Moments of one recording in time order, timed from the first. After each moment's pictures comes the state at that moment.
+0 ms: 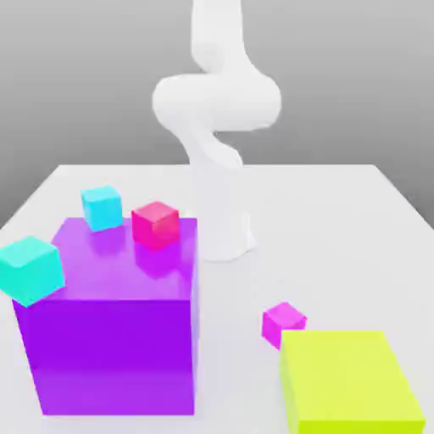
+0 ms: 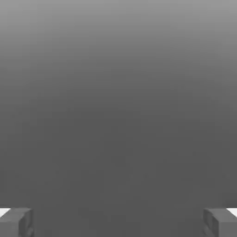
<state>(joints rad) 0.03 -0.74 0.00 -2.36 0.01 2.35 0.77</state>
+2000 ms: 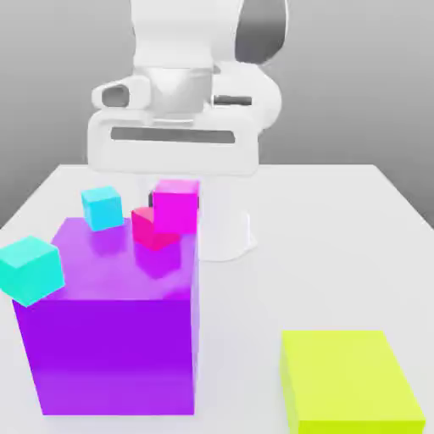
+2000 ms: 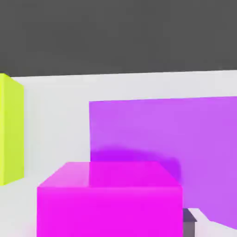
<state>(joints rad) -0.08 -0.58 -0.12 -2.63 -0.10 2.13 0.82</state>
